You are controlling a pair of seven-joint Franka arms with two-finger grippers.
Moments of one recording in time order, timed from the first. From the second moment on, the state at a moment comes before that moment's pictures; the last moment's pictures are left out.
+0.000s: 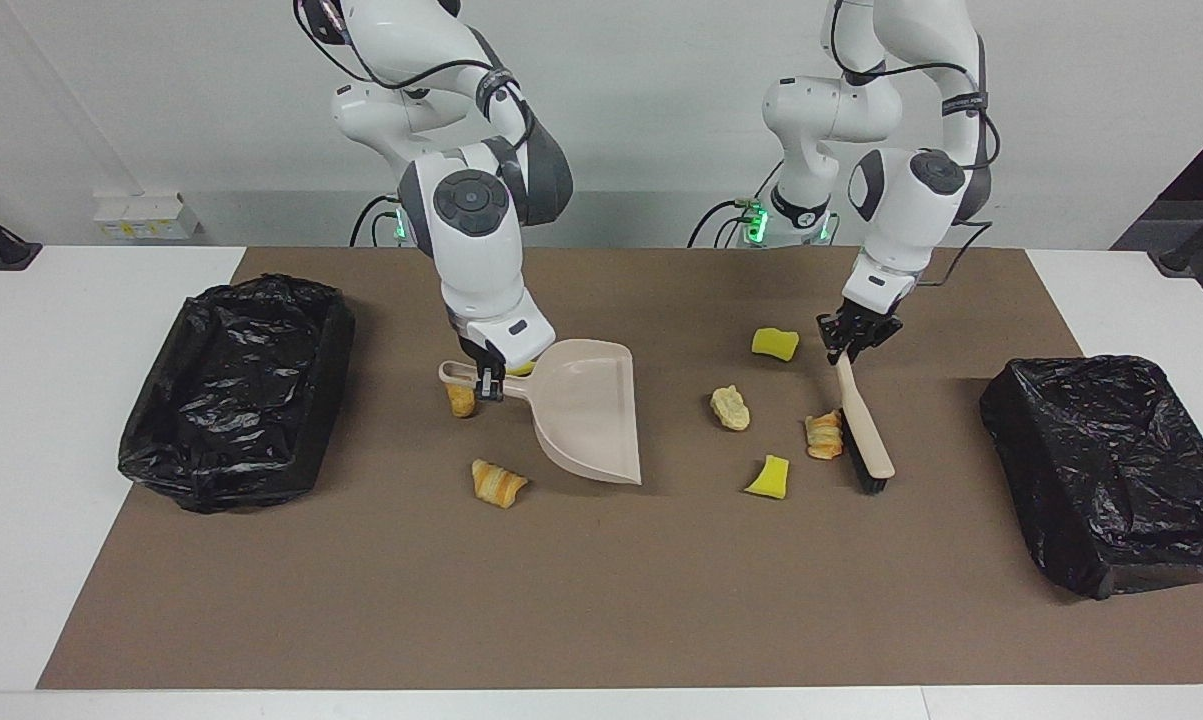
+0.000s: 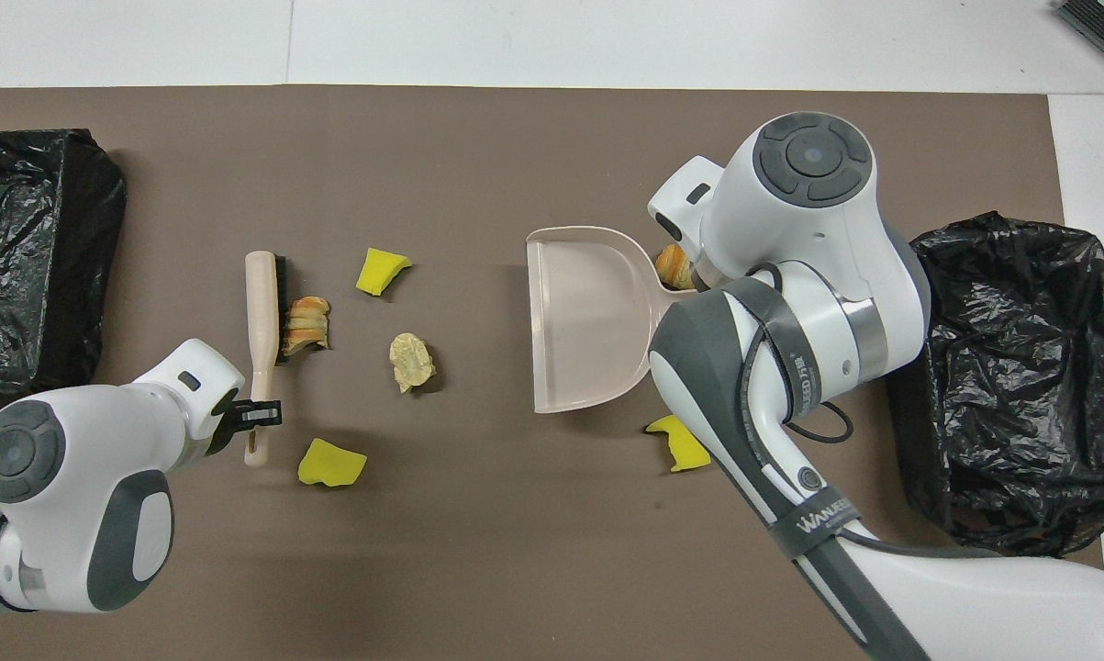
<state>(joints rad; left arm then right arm) -0.25 -0.17 0.07 -2.53 -0.06 2.48 -0.15 0.36 0.32 0.00 -1.58 -0.05 1.83 -1.19</state>
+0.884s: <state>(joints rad) -0.46 -0.10 0.06 -2.47 -0.11 2.50 -0.33 0.37 0.32 0.00 -1.74 -0.05 2.02 -1.11</state>
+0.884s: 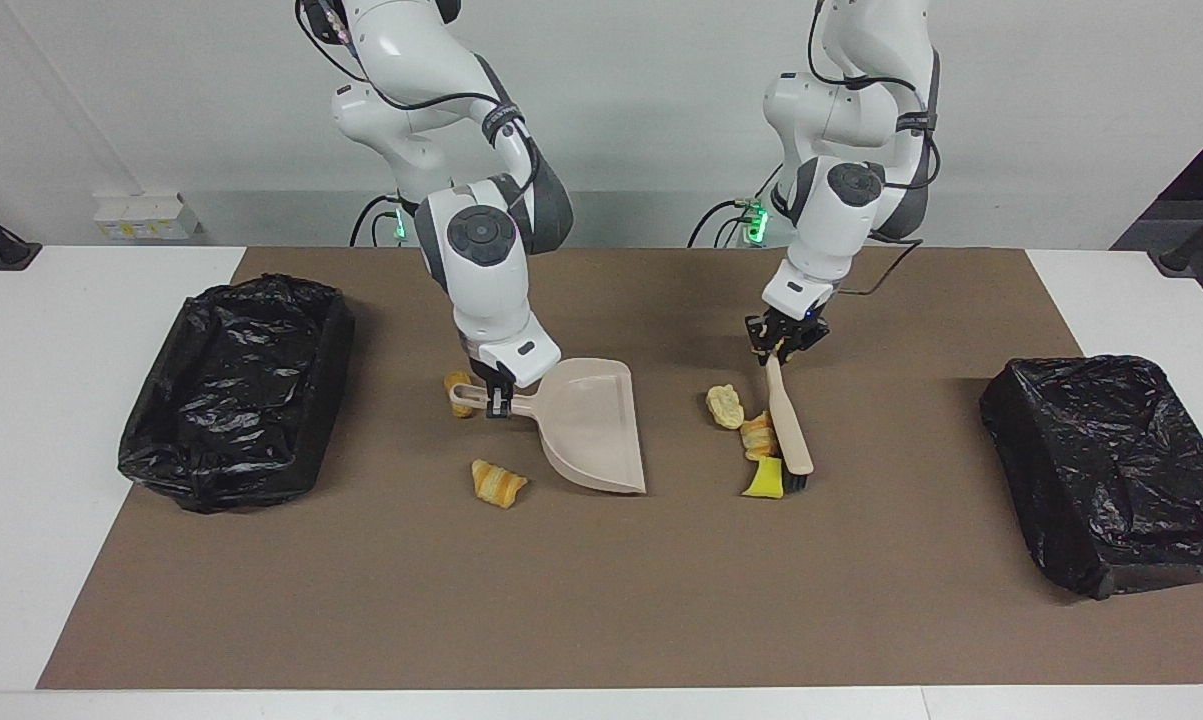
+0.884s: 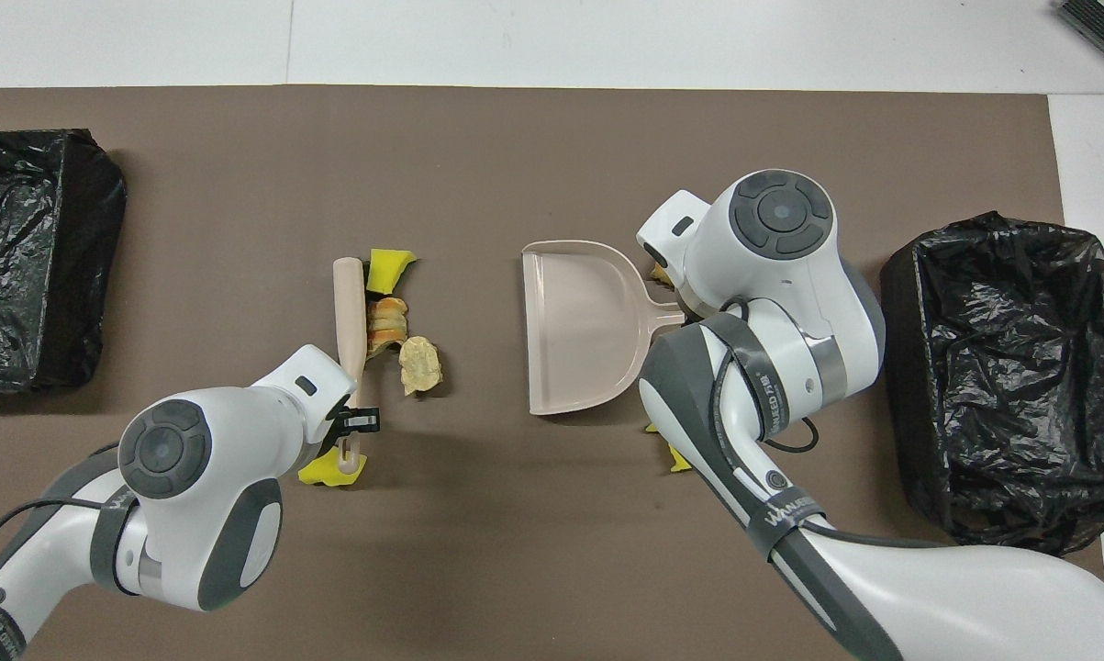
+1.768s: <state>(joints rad) -0.72 -0.02 0.05 -2.35 -0.40 2.49 -0.43 0.40 0.32 0.00 -1.84 -0.03 2.12 -0.98</state>
